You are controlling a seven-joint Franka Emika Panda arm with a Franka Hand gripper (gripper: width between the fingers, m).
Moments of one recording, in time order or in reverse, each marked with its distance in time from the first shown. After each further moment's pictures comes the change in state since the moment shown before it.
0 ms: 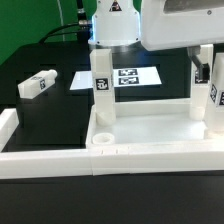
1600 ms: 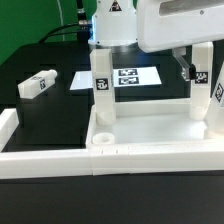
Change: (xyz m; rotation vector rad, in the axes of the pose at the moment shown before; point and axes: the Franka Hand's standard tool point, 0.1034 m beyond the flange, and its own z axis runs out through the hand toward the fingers) arm -0.023 0.005 0.002 0.047 0.069 -0.249
